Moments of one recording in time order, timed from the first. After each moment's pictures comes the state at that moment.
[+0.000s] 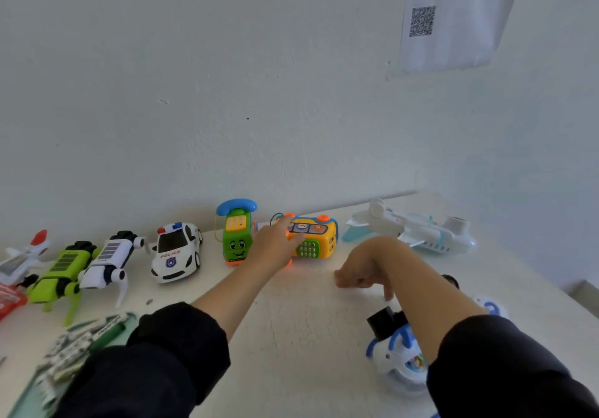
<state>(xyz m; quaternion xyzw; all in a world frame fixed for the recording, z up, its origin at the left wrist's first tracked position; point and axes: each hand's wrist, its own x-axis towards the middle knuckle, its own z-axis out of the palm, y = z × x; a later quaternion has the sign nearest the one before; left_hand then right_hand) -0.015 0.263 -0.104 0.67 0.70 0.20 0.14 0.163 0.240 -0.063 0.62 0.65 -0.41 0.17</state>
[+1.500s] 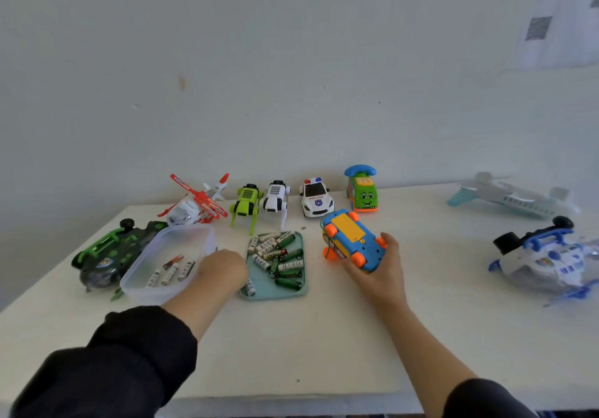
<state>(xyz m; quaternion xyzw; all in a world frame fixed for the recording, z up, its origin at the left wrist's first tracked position) -0.287 0.012 -0.102 0.50 0.83 -0.23 -0.01 -0.044 0.045 -0.165 0.49 0.56 -0.40 -0.54</state>
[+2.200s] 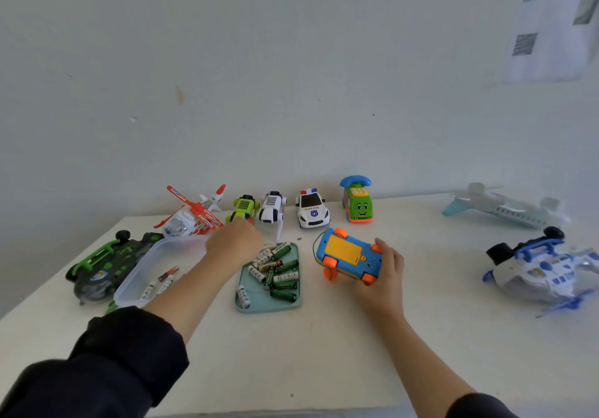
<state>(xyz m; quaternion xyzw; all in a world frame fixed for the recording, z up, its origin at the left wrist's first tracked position) -0.265 0.027 -0.048 0.53 0.84 0.12 -0.01 -0.039 0.044 -0.162 0.49 0.59 -0.28 -0.57</state>
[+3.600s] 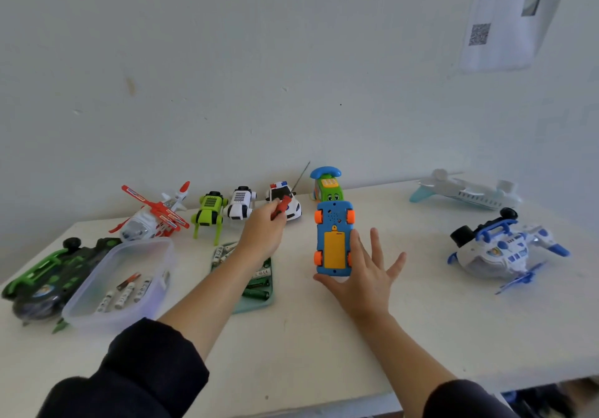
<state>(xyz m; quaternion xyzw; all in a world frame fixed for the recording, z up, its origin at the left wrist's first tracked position) -0.188 0.050 -0.064 0.60 0.62 0.45 0.23 -0.022 0.045 -0.170 0.57 0.71 0.06 -0.41</state>
